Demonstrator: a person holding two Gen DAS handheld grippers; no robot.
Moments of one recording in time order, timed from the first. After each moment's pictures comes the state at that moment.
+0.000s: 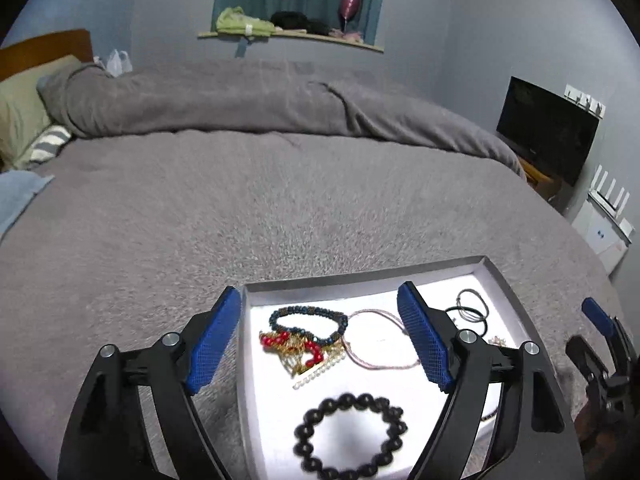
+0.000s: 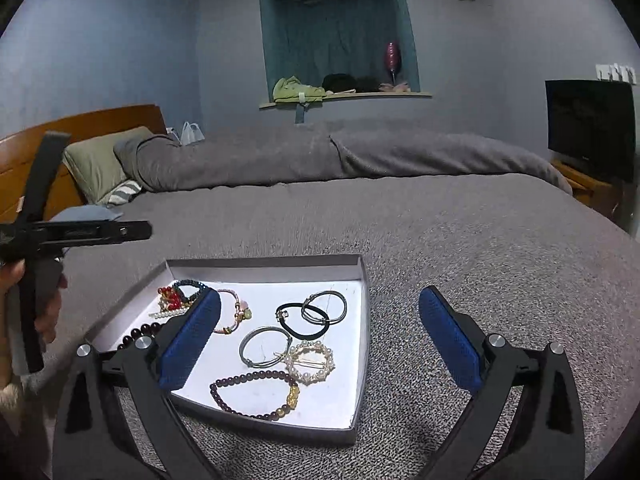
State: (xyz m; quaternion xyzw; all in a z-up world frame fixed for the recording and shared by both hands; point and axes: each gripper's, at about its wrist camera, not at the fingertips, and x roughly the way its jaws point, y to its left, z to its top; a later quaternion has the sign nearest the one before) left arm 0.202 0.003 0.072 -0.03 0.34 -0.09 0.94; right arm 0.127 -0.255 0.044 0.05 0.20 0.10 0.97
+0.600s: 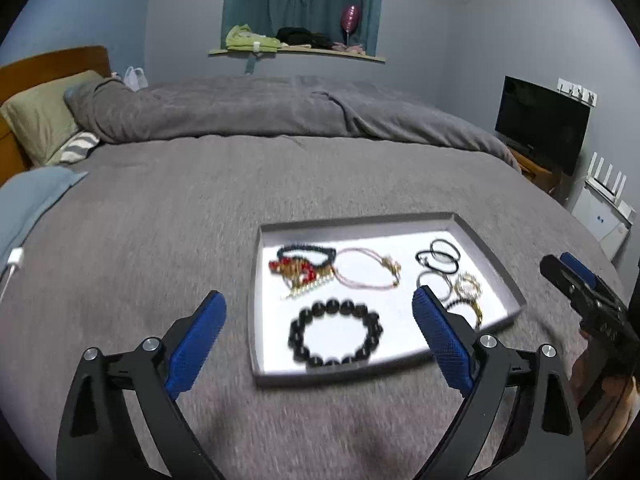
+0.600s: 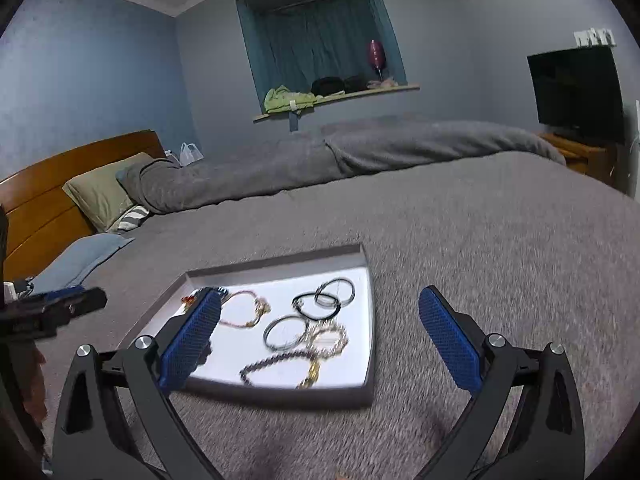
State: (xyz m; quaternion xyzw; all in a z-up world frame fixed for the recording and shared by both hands) left arm 0.085 -0.005 0.068 -0.02 0.31 -0.06 0.95; right arm 0.086 -0.263 0.044 0.10 0.21 0.10 0.97
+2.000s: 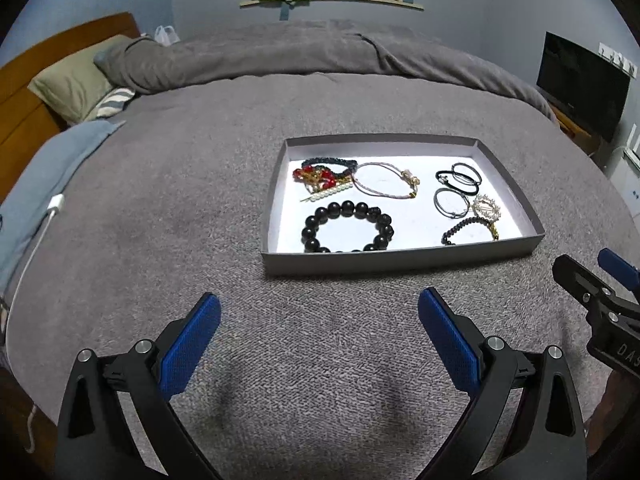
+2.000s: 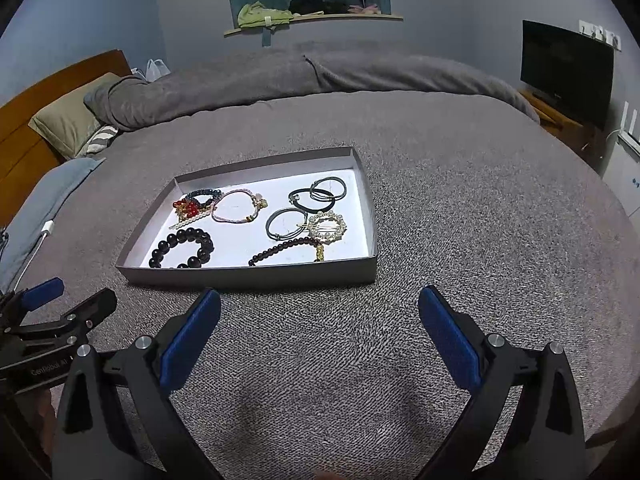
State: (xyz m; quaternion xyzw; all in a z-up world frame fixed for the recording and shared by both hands) left arm 0.050 -0.029 0.050 0.01 0.42 0.02 0.91; right arm 0.052 -0.221 0.050 0.05 0.37 0.04 0.93
